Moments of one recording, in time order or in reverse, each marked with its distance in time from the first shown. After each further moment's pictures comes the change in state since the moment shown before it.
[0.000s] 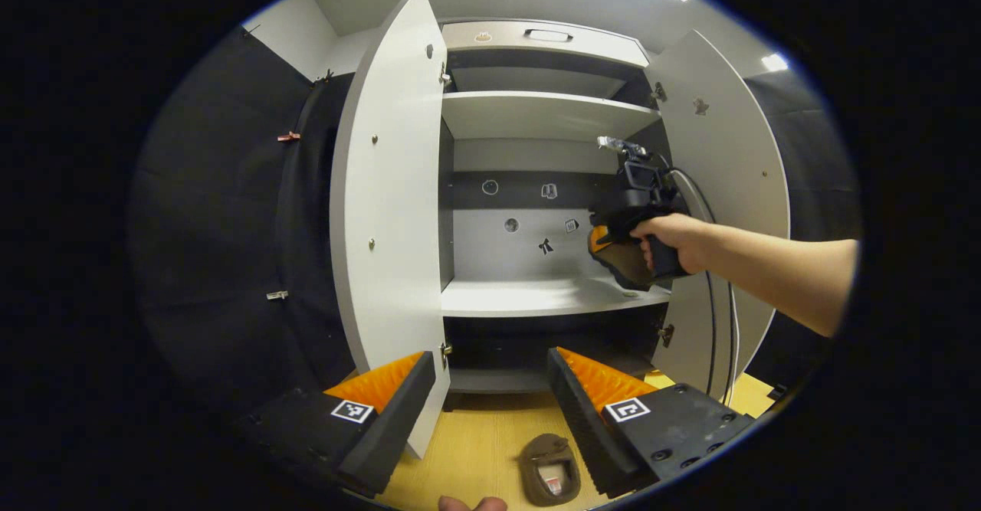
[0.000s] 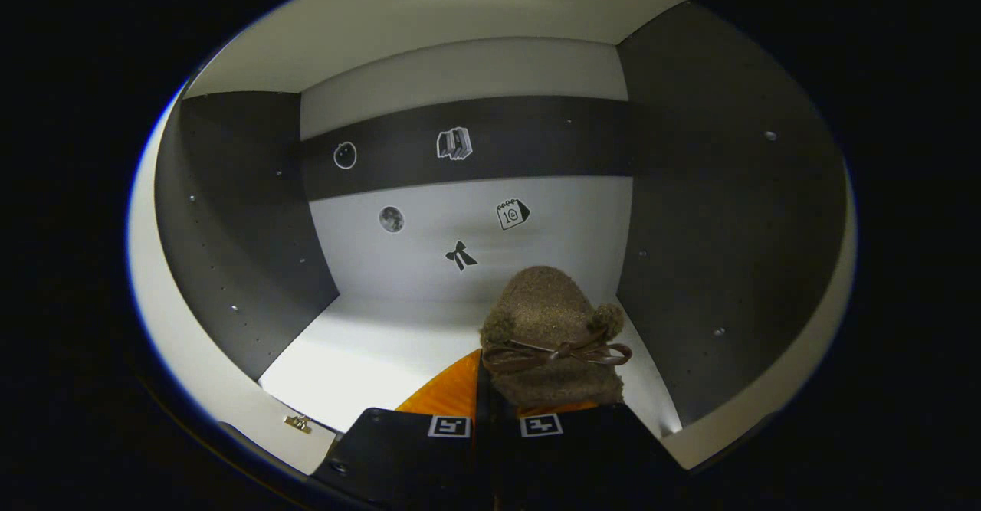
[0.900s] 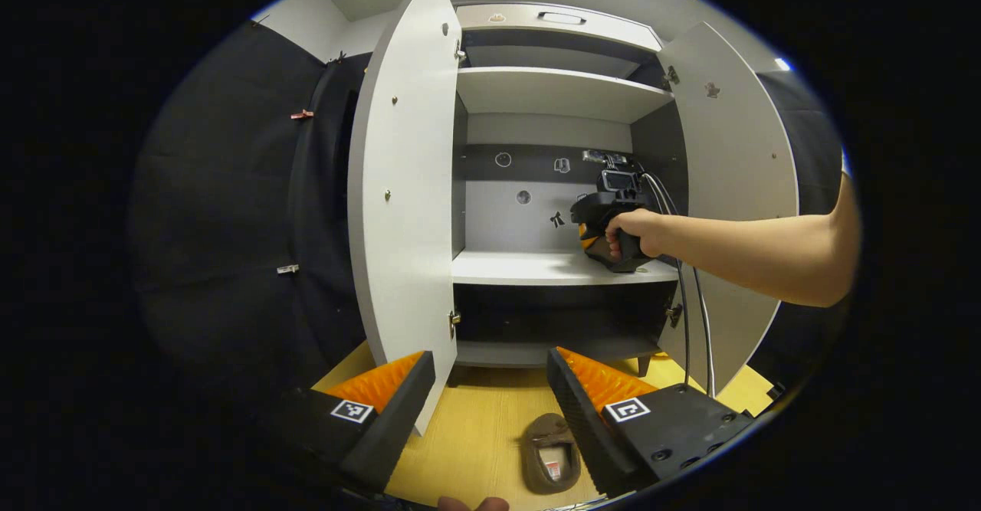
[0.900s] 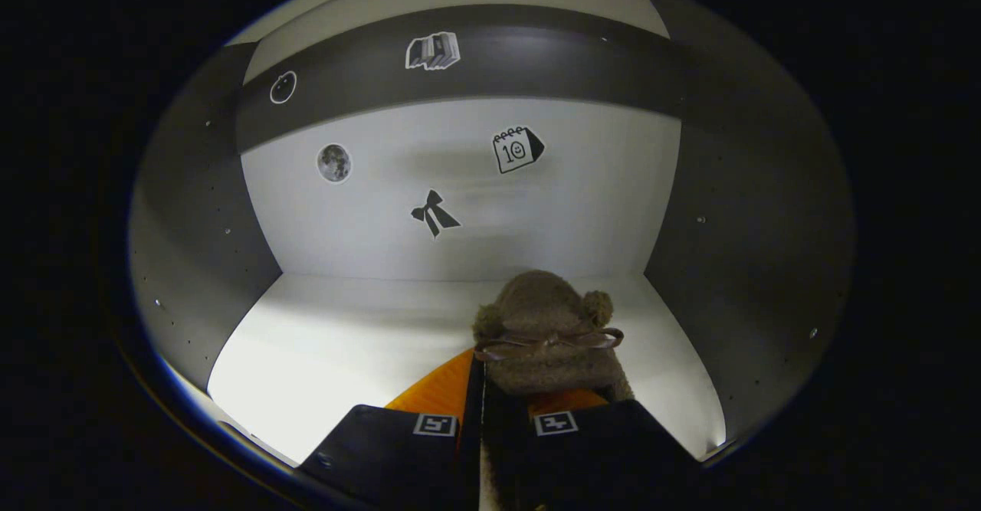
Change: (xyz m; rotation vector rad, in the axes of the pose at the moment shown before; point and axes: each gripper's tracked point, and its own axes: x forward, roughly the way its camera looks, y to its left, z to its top) left arm -0.011 0.004 -0.038 -0.019 0.102 0.040; right arm 0.077 0.001 -0.046 0.005 0.159 -0.077
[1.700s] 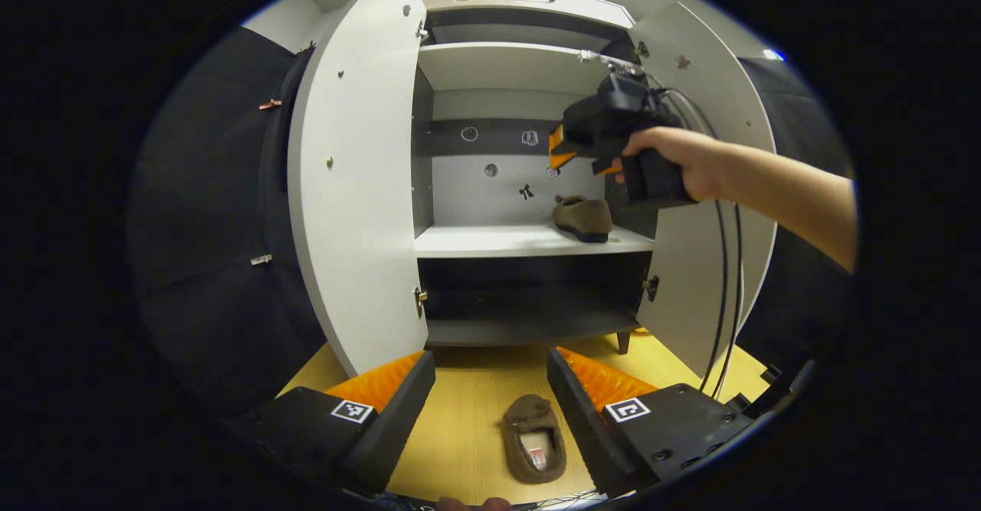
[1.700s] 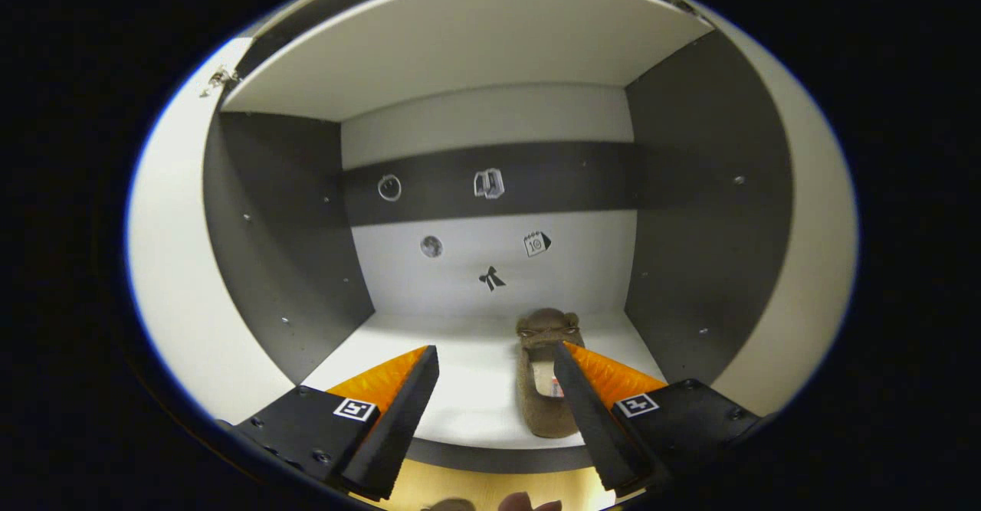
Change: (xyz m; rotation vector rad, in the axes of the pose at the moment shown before) left arm 0.009 -0.036 -0.044 0.038 0.117 -0.097; right arm -0.206 0.017 0.043 0.014 -0.312 0.145
